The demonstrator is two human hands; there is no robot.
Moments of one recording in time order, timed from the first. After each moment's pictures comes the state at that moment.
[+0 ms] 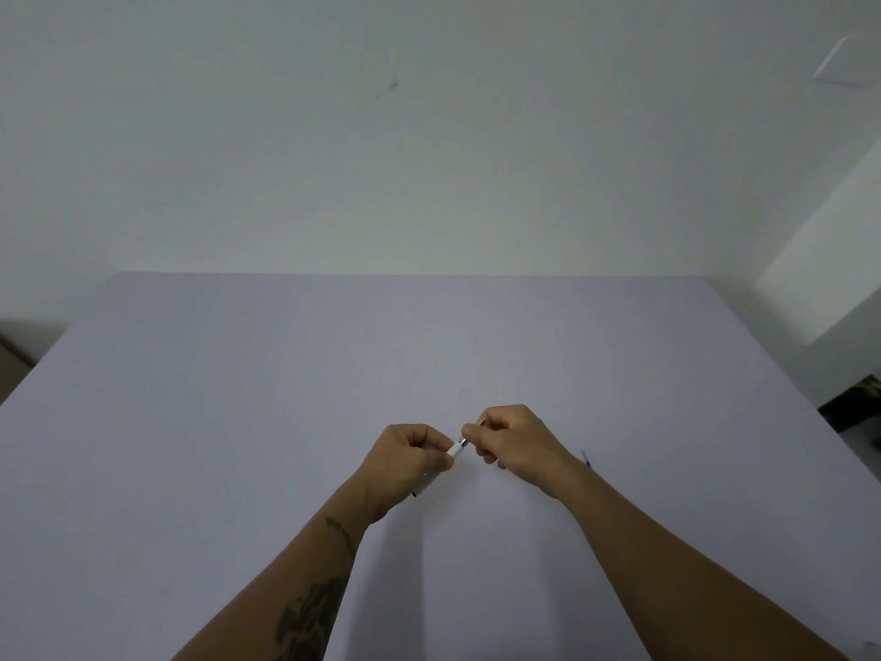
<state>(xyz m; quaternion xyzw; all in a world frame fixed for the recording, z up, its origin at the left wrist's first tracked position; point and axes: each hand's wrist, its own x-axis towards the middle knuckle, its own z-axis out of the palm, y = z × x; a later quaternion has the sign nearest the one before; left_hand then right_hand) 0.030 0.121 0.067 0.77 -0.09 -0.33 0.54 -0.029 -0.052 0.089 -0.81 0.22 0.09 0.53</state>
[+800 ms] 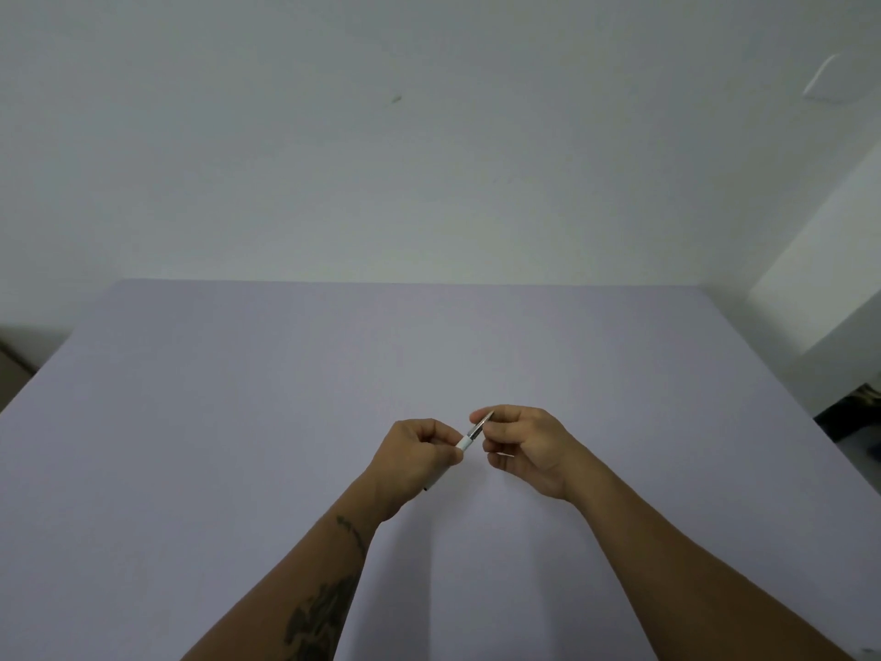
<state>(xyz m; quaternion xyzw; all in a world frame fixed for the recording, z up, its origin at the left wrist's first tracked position) 0.028 0.111 0.081 0.76 -0.09 -0.31 0.56 -0.032 -0.065 0.097 -0.60 0.24 0.10 0.75</state>
